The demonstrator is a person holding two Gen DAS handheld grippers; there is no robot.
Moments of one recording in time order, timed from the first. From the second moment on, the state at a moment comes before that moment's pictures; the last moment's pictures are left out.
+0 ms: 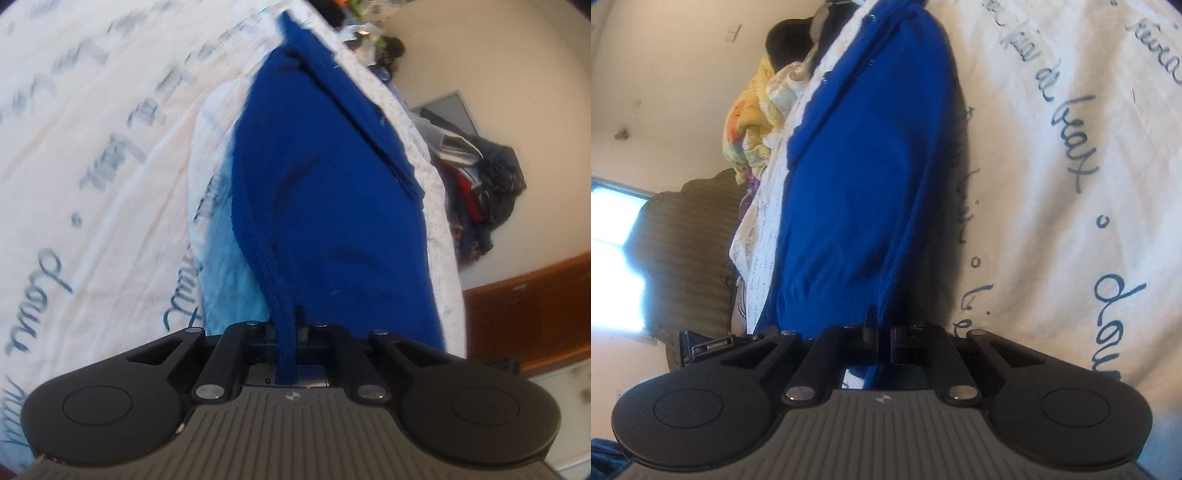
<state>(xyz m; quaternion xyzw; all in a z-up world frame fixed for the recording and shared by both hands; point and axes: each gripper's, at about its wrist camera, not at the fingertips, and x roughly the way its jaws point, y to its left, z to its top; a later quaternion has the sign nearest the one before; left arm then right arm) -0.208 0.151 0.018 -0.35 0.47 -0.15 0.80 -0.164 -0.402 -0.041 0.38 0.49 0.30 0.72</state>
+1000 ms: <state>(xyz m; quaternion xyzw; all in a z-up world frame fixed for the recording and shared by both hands) -0.132 0.004 0.013 0.05 0.32 -0.05 0.94 -0.088 -0.238 0.001 0.05 0.33 0.16 0.93</state>
